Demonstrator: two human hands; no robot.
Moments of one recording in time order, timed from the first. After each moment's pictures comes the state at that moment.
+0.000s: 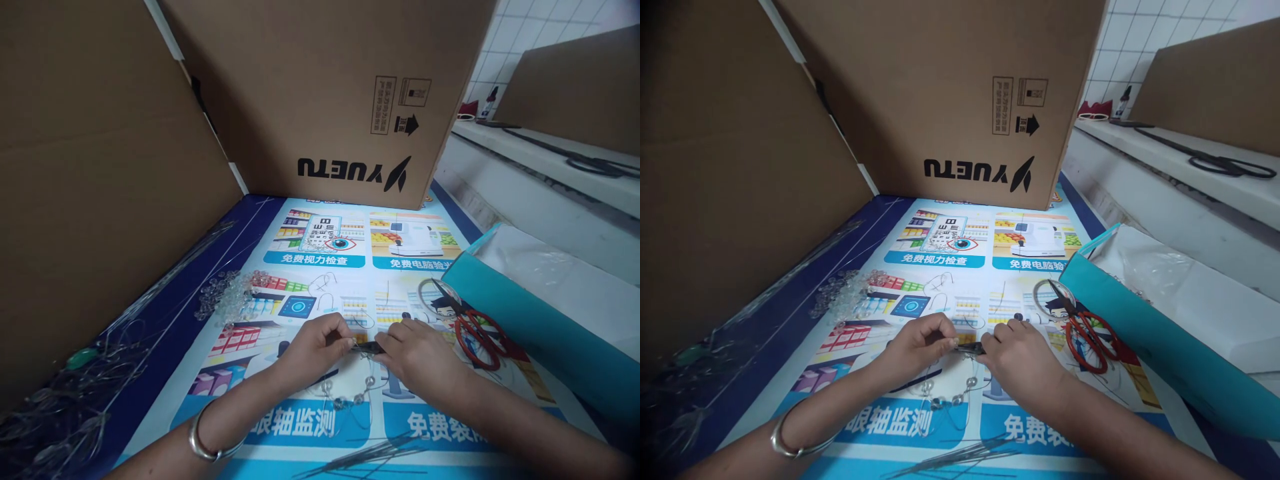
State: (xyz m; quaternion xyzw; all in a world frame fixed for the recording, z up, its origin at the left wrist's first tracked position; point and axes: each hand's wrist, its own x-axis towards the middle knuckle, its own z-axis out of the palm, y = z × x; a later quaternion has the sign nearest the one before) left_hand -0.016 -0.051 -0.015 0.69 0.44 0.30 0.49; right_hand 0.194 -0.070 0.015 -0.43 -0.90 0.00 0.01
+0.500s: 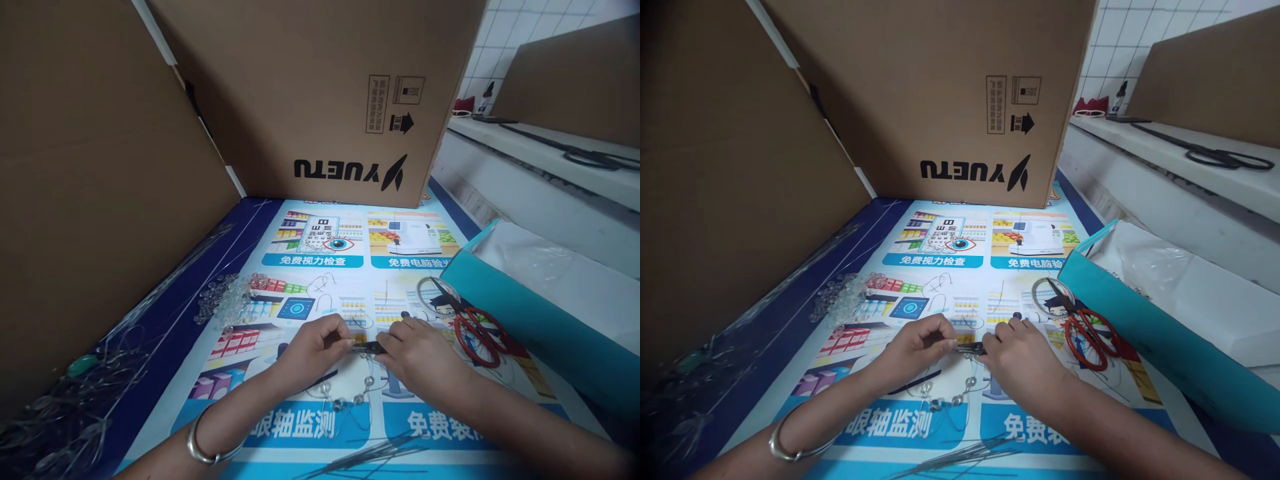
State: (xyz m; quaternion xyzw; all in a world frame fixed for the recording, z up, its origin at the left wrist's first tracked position) left_hand -0.017 -0.052 -0.010 0.72 0.43 0.30 0.46; right_hand 0.196 -0.072 0.016 -0.44 -0.90 -0.01 0.02
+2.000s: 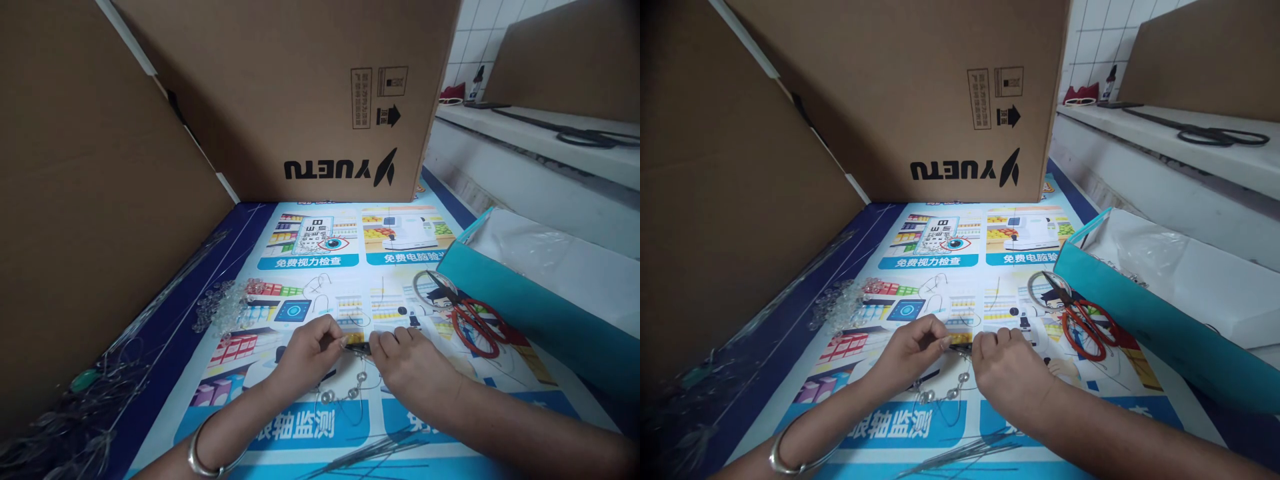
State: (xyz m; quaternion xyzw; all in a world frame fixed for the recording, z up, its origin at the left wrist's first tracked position) left_hand -0.014 -0.056 -0.016 0.72 0.48 0.31 0.40; right_hand 0.185 -0.090 0.006 -0.40 -0.90 -0.14 -0.03
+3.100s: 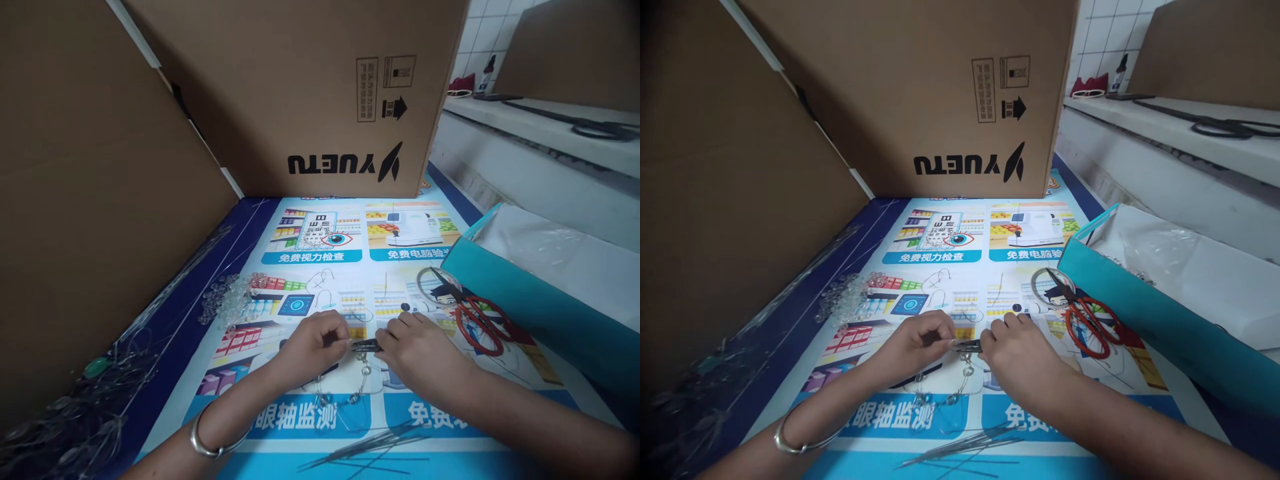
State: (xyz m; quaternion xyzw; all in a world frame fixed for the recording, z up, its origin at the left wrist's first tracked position) left_hand -0.017 -0.052 -0.002 0.78 0.41 0.25 0.40; right_hand 0.196 -0.076 0.013 -0.42 -0.91 -0.03 -0.01
